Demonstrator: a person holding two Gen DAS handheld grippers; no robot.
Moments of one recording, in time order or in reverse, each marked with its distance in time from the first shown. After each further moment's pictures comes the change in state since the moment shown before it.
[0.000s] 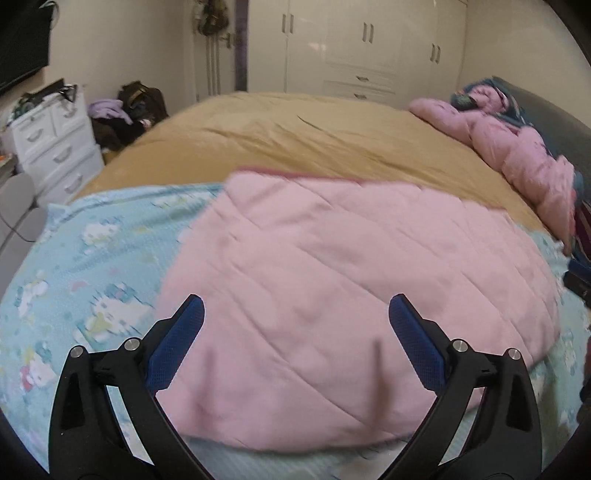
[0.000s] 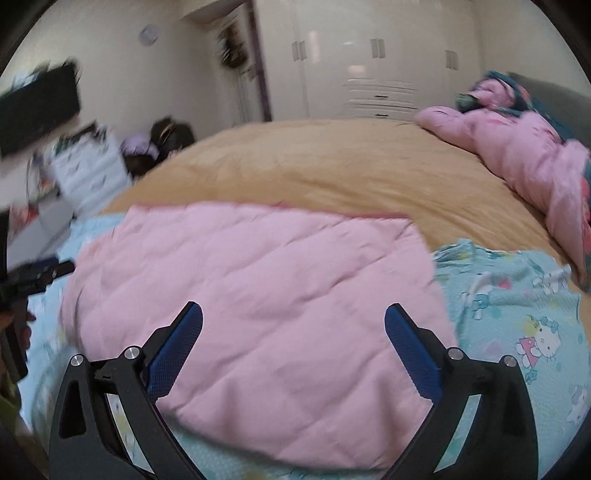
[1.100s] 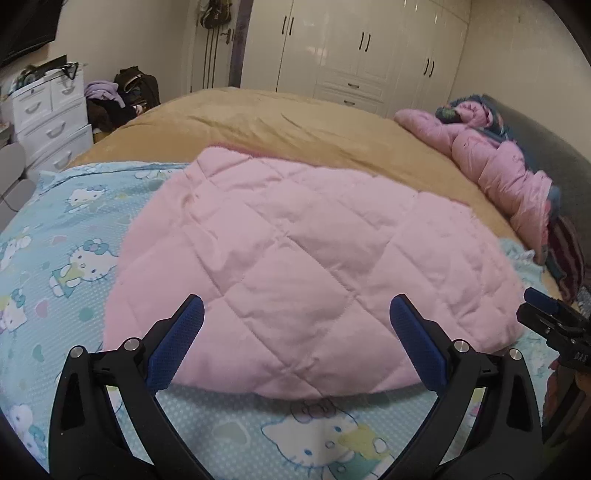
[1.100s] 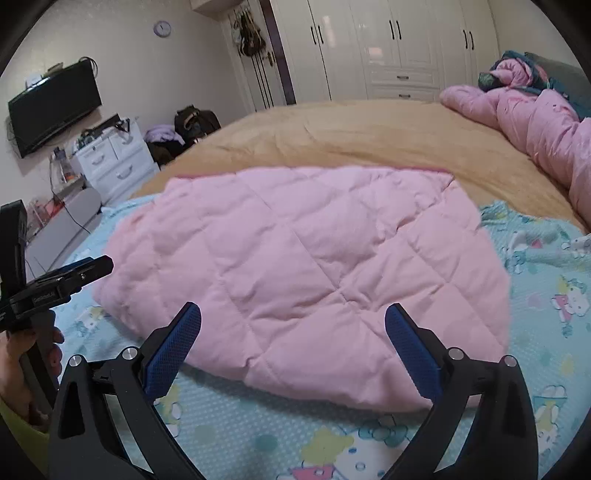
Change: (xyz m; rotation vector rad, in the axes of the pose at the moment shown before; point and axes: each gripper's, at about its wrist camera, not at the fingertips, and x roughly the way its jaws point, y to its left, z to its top) left arm -0.039 -0.026 -0.036 -0.097 -0.036 -0.083; right arm -0.032 0.027 -0.029 0.071 0.014 0.097
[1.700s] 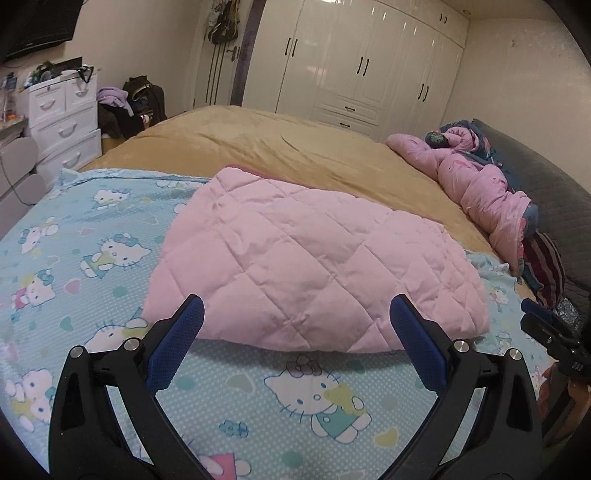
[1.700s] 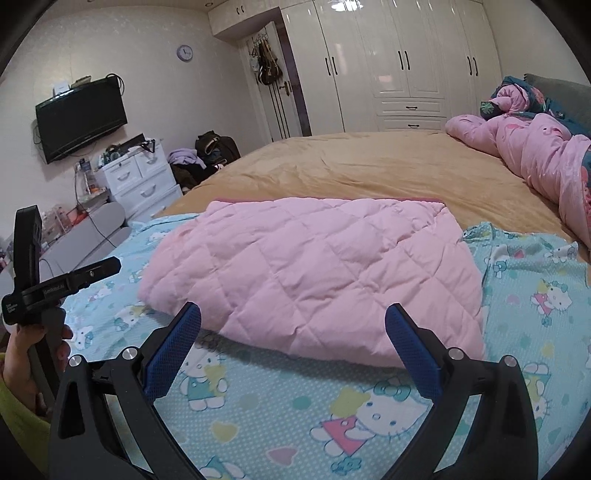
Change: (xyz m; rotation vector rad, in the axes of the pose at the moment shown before) left arm -0.082 0.008 -0.023 -0.036 -0.082 -0.030; right arm -0.083 0.029 -0.027 -0.026 -0.102 0.051
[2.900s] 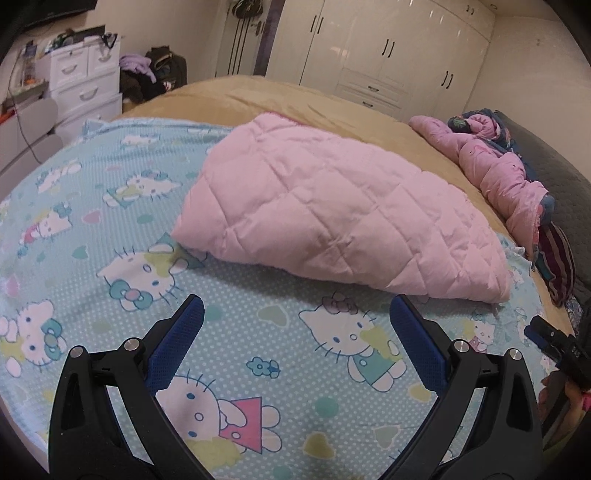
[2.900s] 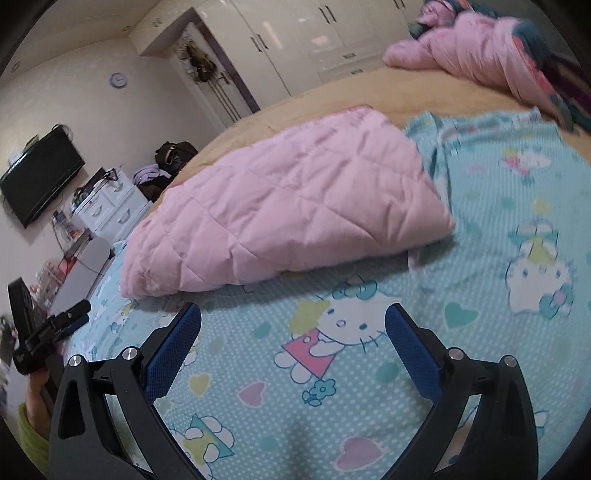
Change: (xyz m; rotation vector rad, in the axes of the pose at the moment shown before) left arm 0.008 0.034 -0.062 -0.075 0.107 0.051; right arm 0.006 -0.077 -0.089 0.364 0.099 -0.025
